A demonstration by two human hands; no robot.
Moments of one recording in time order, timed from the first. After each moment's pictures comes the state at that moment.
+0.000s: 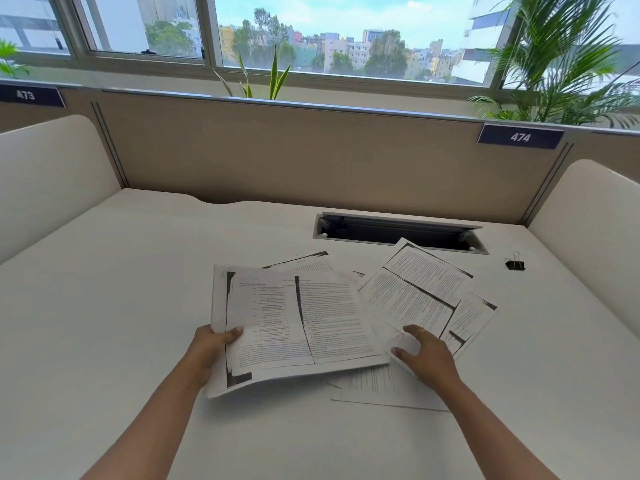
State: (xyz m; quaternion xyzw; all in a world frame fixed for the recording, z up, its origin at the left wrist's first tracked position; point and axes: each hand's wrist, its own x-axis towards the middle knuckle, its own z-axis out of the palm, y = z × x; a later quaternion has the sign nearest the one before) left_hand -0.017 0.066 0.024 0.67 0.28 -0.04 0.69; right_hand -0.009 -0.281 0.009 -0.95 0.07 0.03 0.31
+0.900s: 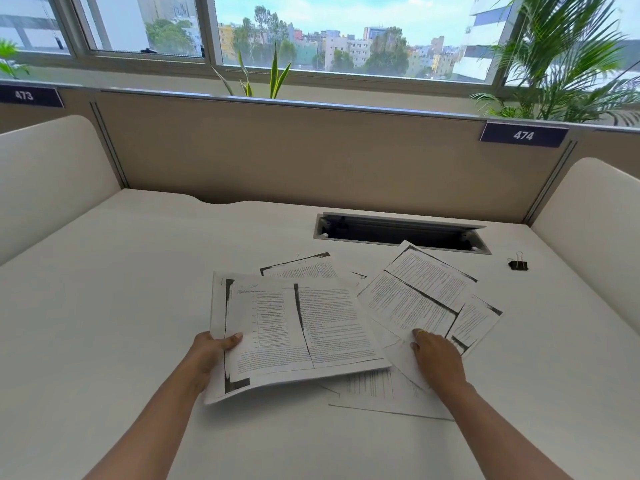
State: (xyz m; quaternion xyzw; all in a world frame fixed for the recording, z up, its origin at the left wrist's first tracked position) left_hand -0.022 0.062 0.034 0.67 0.32 -0.08 0.67; right_hand 0.009 -0.293 -0.010 -1.00 0.03 0.00 0.07
